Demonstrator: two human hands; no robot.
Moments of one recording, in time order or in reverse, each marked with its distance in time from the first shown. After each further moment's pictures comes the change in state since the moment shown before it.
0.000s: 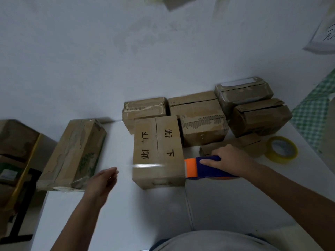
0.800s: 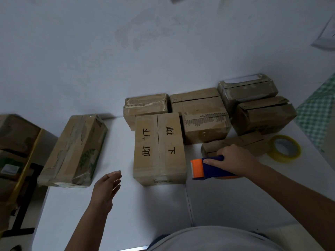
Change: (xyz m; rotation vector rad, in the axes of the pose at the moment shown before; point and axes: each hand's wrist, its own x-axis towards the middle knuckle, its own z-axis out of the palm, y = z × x) left_hand -0.001 -0.033 -0.004 0.044 0.098 0.003; right_hand 0.006 0.020 0.018 -0.096 0.035 0.068
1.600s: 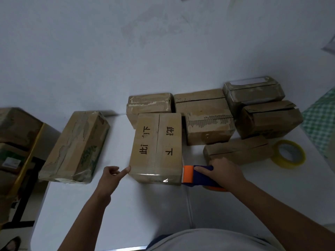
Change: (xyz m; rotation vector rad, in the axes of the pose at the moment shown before) left_hand 0.025 0.001 0.003 0.454 -0.030 0.084; right_hand 0.006 -0.037 0.039 -0.002 -0.110 0.198
